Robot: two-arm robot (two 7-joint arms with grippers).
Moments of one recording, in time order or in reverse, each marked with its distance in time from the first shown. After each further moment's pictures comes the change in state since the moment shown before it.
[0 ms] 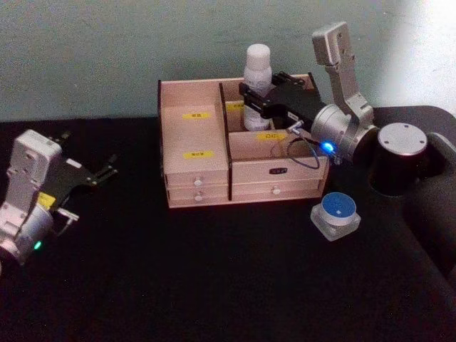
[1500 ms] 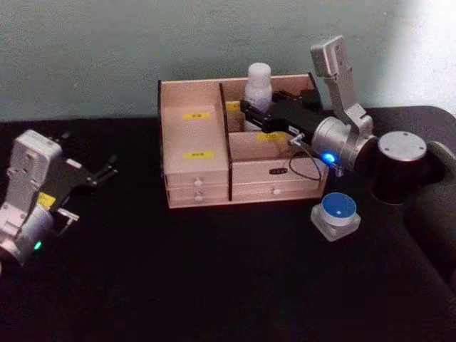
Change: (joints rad) left arm 0.000 0.000 0.000 0.000 0.000 0.000 0.000; right arm -0.004 0.002 -0.002 0.034 0.014 0.041 0.028
